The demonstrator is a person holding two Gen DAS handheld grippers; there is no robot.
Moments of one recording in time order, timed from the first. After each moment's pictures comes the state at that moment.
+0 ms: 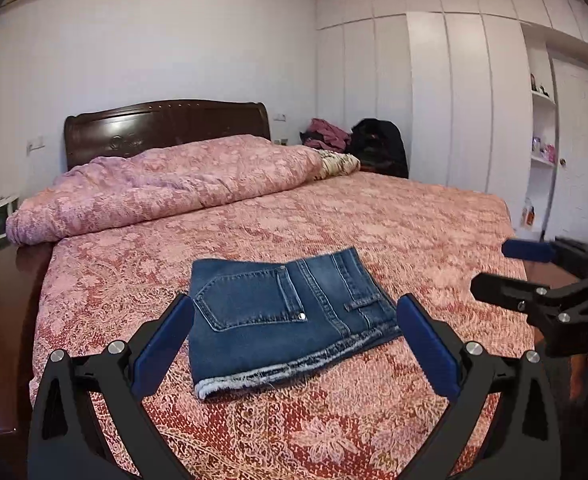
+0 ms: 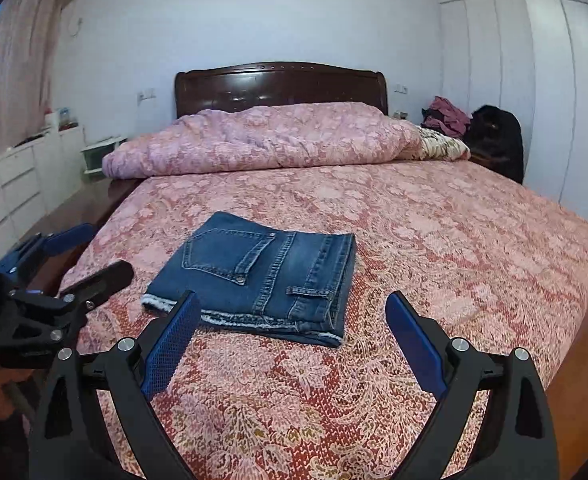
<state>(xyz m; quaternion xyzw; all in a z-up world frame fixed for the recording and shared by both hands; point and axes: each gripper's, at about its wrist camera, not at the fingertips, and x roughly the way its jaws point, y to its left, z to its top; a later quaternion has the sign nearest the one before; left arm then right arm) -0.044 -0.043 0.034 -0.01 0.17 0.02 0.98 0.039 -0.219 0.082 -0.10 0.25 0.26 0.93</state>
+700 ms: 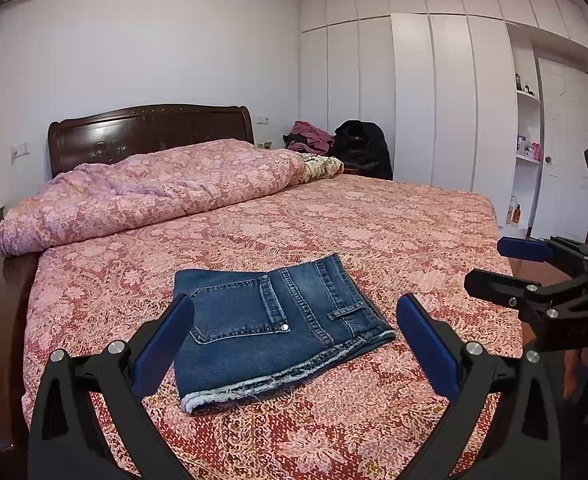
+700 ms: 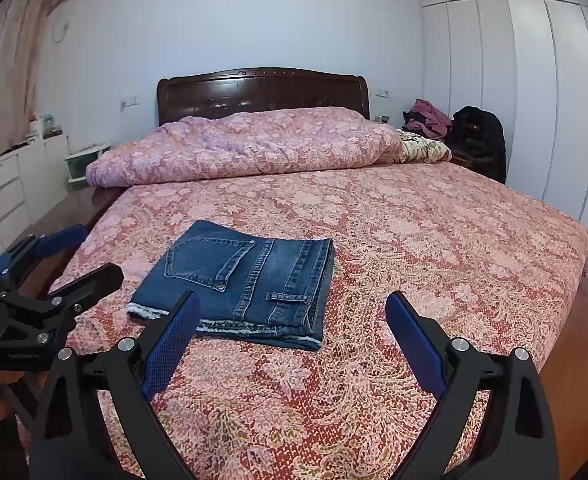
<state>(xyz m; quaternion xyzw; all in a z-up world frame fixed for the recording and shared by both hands) -0.036 -0.049 0.039 0.00 0.17 -0.01 0.99 0.041 -0.230 0.086 -0.10 0.24 0.23 0.94</state>
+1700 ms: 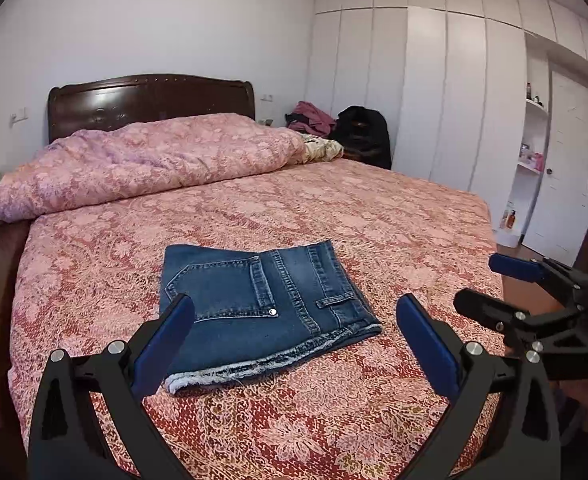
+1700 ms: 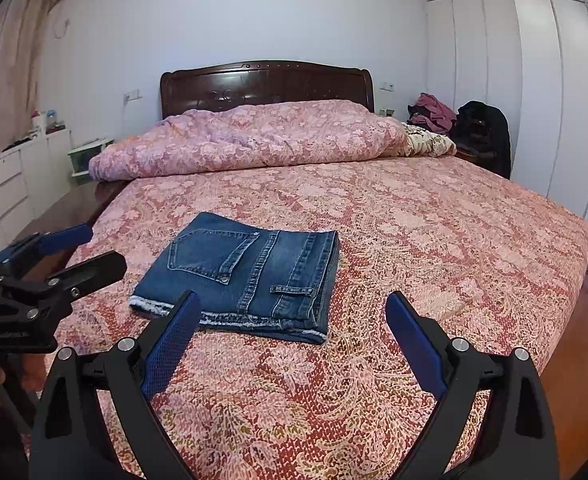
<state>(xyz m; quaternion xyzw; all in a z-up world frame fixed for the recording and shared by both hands) -0.025 -0.042 0.043 -0.05 0.21 -0.01 0.98 0.042 -0.227 0.082 -0.10 0.25 0.23 0.93</state>
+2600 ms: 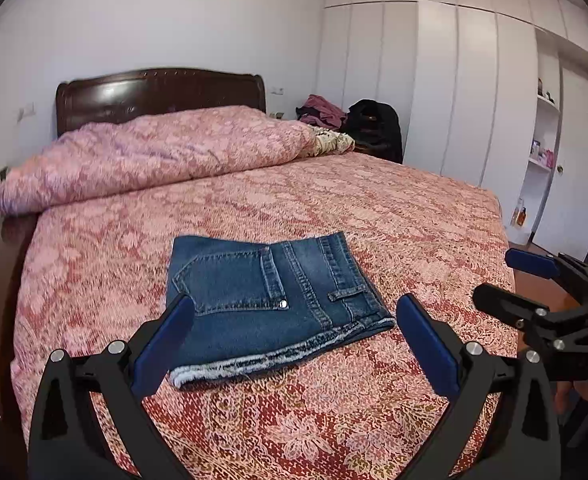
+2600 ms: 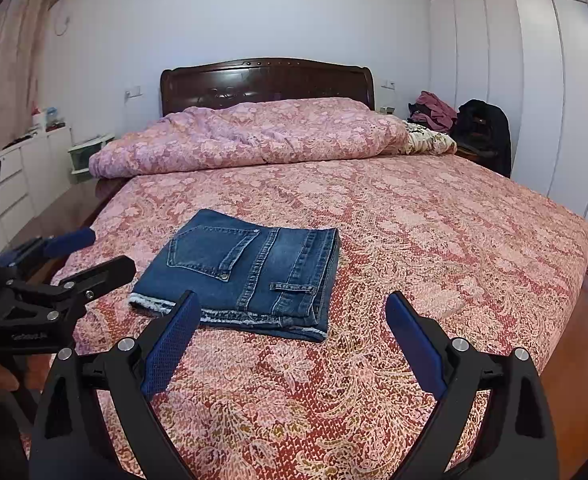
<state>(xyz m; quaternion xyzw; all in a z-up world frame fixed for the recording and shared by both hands) -0.019 -0.038 0.032 -0.05 0.23 0.00 0.97 0.044 -0.228 0.080 -0.10 0.26 0.23 0.93</state>
